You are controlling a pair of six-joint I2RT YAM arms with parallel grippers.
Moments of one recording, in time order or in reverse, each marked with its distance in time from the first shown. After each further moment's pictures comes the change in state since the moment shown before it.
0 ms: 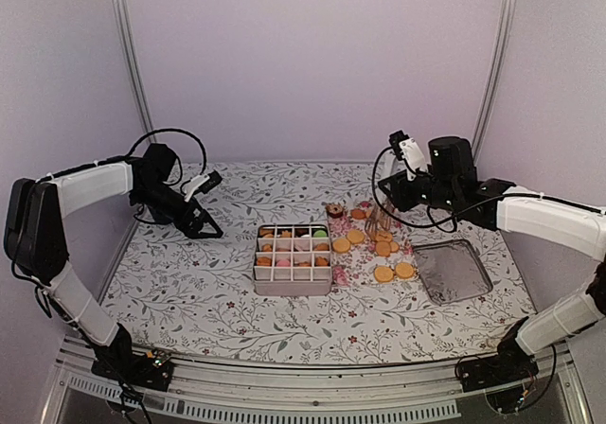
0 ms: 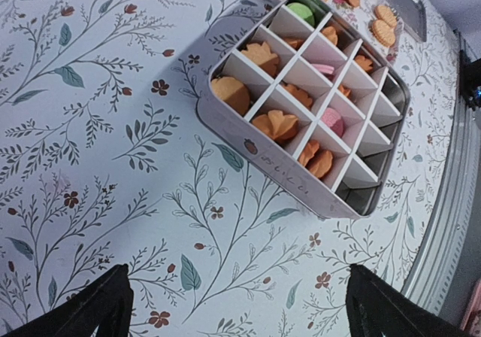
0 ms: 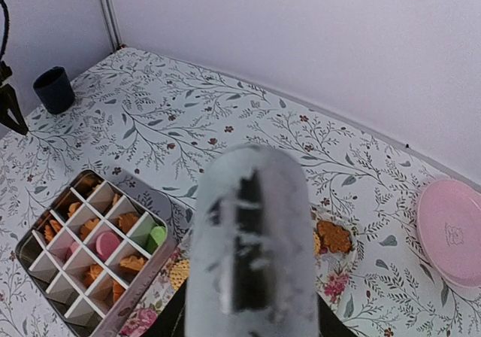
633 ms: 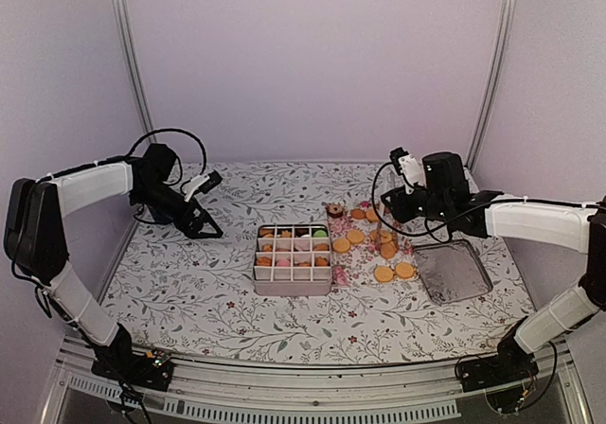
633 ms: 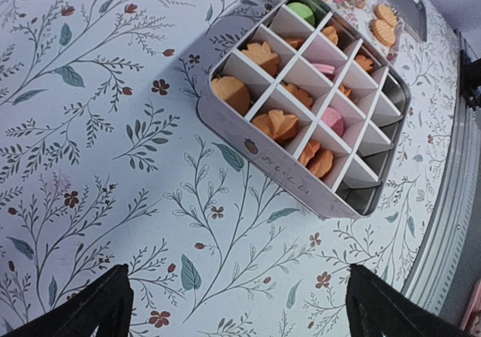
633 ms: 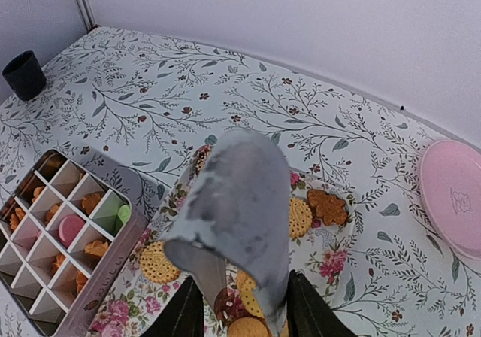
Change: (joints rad) left arm 0.000 0.000 0.000 0.000 -0.002 0.000; right arm -0.049 0.073 -0.098 0.079 0.018 0.026
